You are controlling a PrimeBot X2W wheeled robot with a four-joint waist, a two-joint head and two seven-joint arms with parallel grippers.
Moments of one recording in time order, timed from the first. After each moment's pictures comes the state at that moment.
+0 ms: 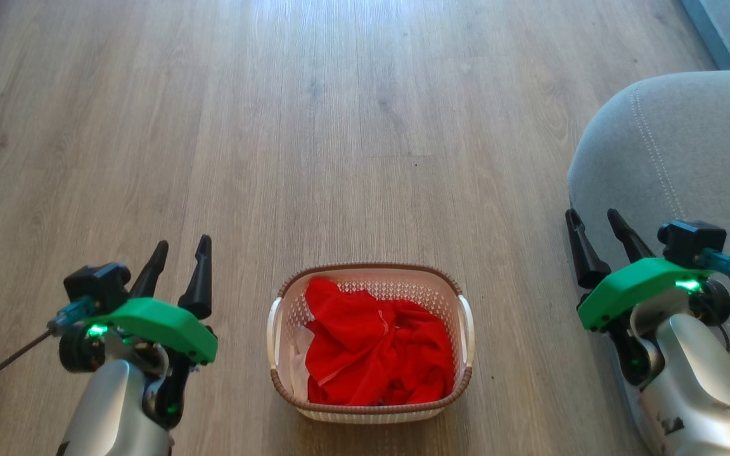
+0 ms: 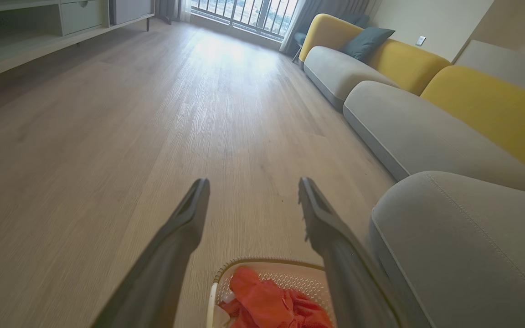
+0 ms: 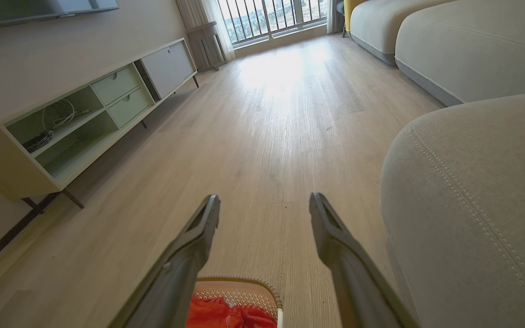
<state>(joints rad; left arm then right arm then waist) -0.30 0.08 -0.07 0.52 -0.43 -0.13 -0.20 -0.40 -0.19 0.16 0.67 0.52 0.13 -0.20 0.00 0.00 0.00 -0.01</state>
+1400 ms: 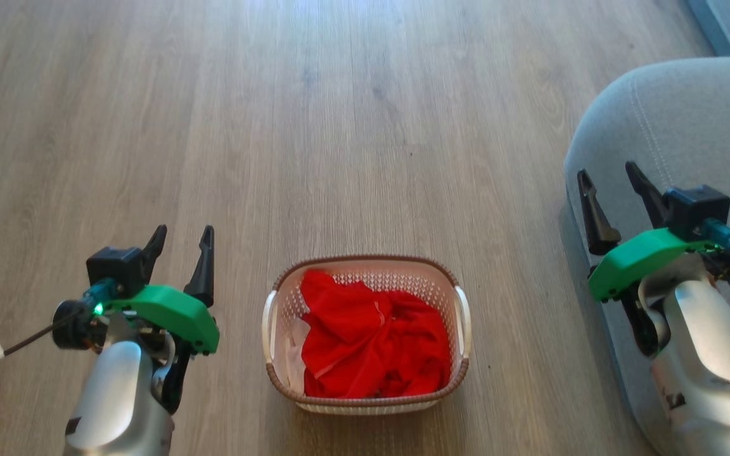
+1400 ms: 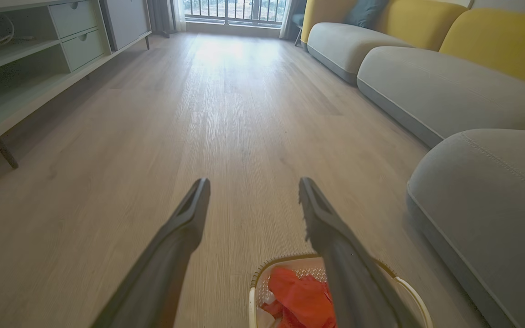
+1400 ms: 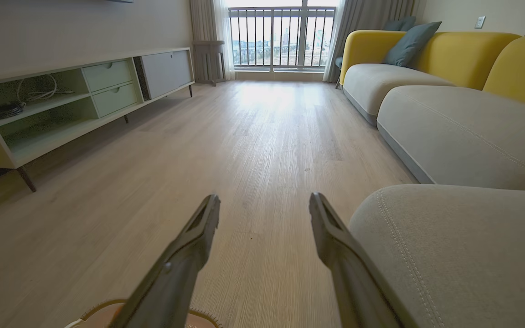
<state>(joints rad) -0.37 0.06 -0.03 0.63 -0.19 -0.13 -0.25 -0.47 -0.20 0.11 0.65 0.24 0.13 -0.25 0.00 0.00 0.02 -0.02</state>
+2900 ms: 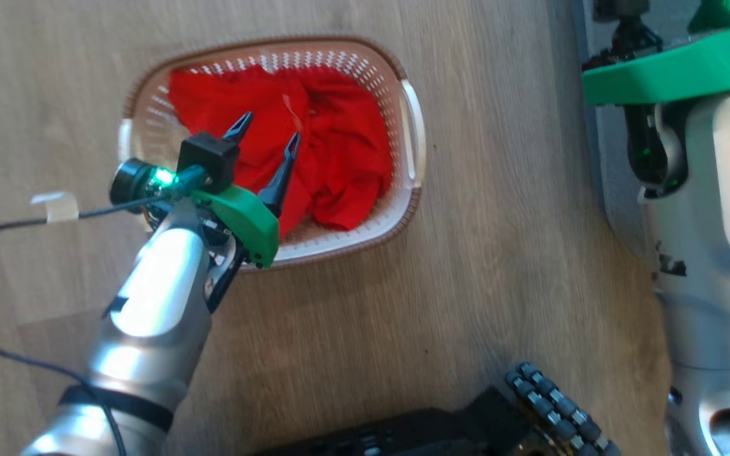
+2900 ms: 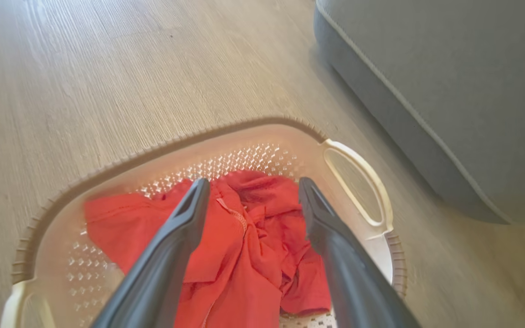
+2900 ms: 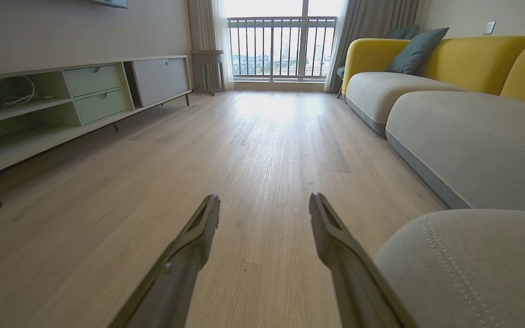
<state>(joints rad) -0.70 0.08 -0.39 0.72 -0.20 -0.13 -0.25 -0.79 -0.09 0.10 0.23 0.20 0.13 -0.26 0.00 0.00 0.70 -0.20</state>
